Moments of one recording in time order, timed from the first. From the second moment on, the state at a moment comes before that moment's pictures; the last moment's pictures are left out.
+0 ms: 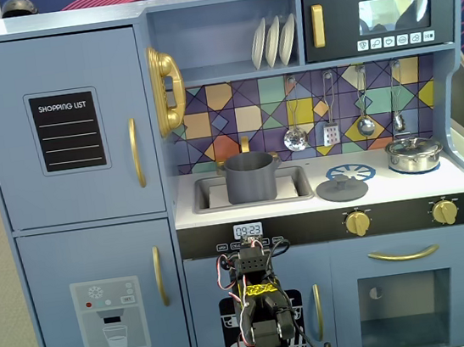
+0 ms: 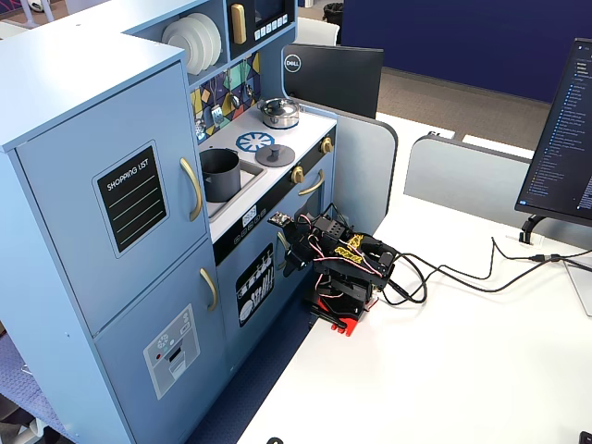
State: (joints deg) arm -3.8 182.7 172.0 77.6 -86.3
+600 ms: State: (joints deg) arm 2.4 182.7 168.4 77.9 -85.8
